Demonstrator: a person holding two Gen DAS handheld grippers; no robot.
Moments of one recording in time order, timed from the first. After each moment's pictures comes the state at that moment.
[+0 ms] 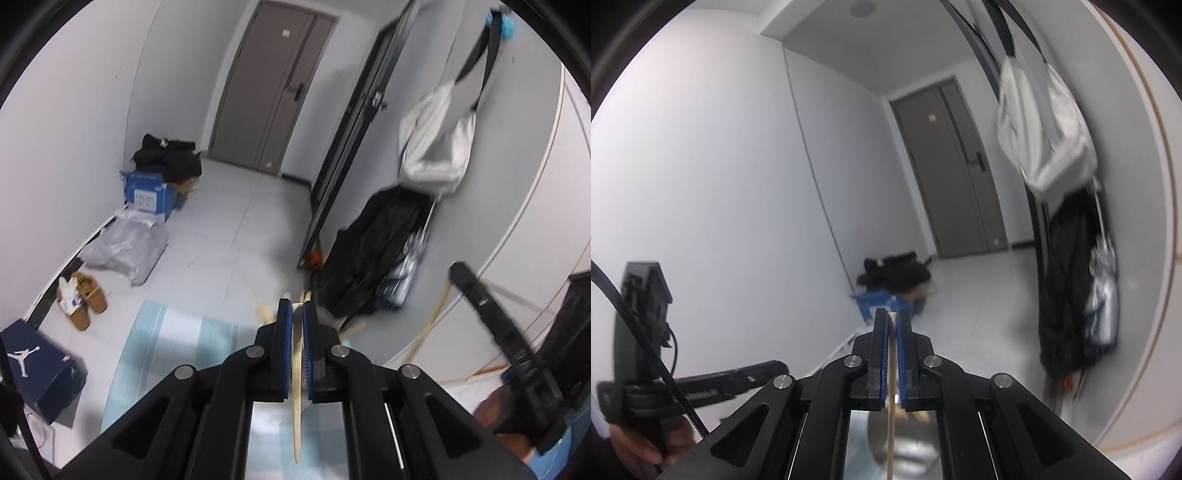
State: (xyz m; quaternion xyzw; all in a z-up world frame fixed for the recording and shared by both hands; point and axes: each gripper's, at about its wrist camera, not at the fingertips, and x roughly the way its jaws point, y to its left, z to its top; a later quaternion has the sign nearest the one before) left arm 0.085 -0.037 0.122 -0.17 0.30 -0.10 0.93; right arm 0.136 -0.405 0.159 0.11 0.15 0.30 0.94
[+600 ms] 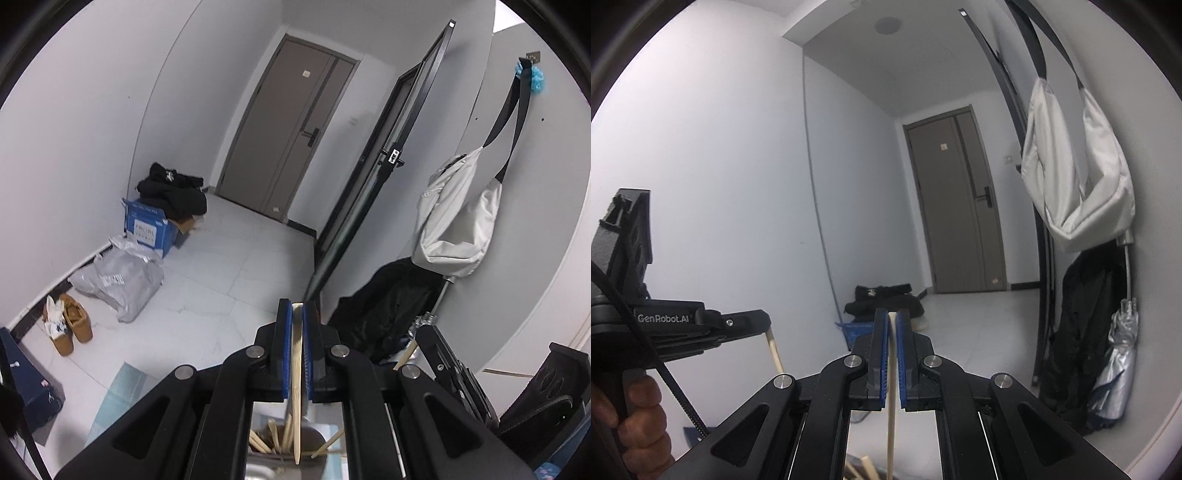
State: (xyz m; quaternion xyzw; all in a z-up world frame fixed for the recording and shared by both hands) left arm 0.146 -0.028 0.124 -0.21 0.22 -0.06 0.95; right arm 0.217 -0.374 0.157 0.08 0.09 0.29 0.95
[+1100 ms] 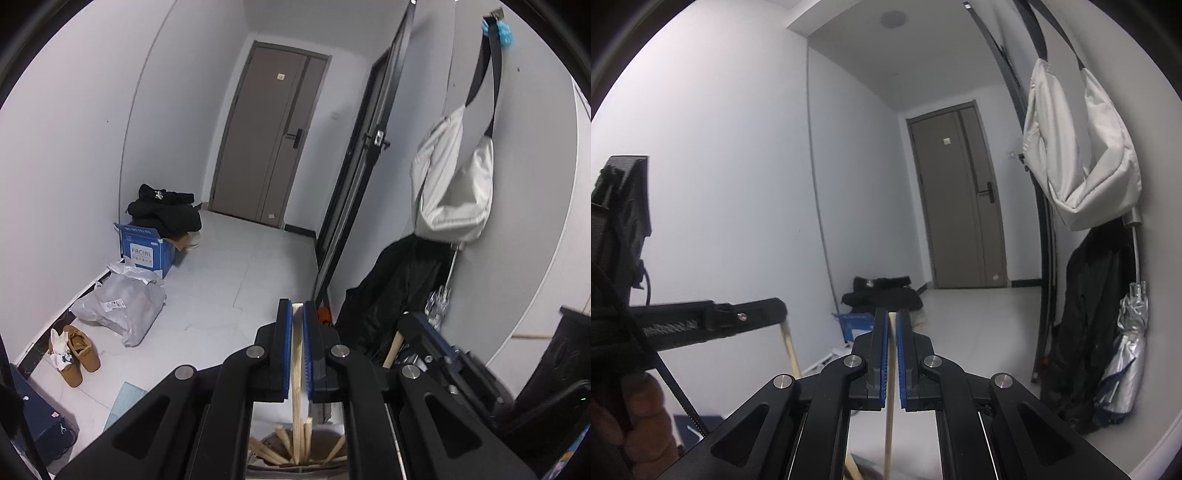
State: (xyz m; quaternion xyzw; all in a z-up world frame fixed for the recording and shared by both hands) left arm 0.156 -0.048 0.096 -0.14 0.22 -0.07 0.96; right arm 0.221 -0.366 0.119 0.06 0.09 0.30 0.95
